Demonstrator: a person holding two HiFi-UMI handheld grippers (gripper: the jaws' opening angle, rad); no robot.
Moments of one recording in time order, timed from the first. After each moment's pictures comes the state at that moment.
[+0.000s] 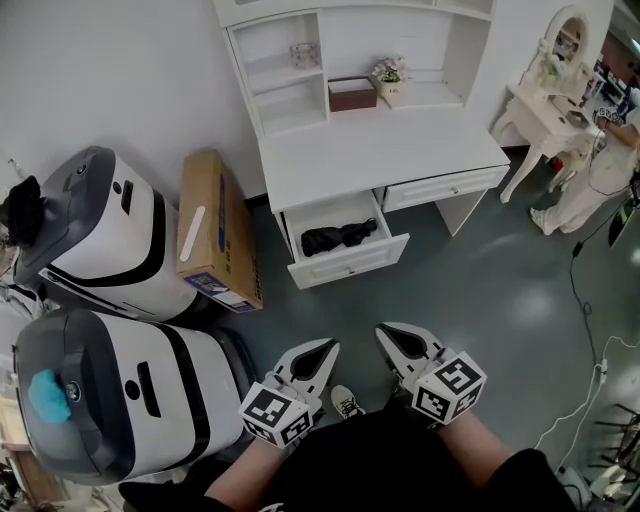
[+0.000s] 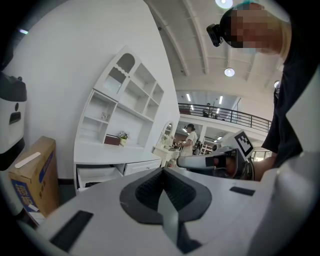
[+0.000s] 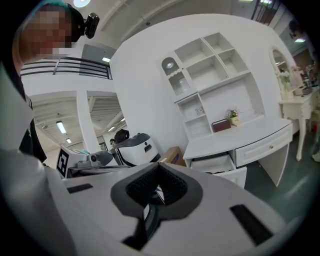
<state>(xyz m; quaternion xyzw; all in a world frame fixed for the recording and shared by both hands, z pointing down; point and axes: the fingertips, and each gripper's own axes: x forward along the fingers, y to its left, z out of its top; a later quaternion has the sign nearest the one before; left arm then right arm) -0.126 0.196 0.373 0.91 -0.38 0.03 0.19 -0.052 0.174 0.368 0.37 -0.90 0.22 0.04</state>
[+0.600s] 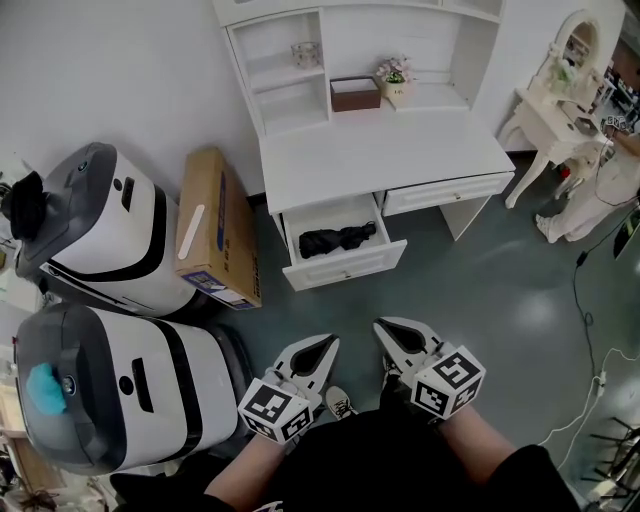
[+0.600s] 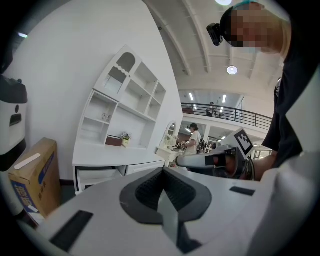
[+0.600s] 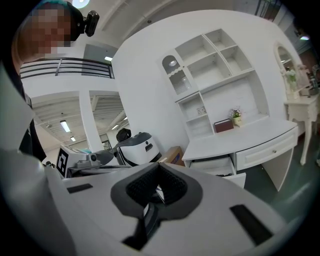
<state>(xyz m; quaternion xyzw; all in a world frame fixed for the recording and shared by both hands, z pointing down) -0.102 0.173 0.371 0.90 -0.40 0.03 0.19 -0.032 0.147 0.365 0.35 -0.91 0.22 0.04</state>
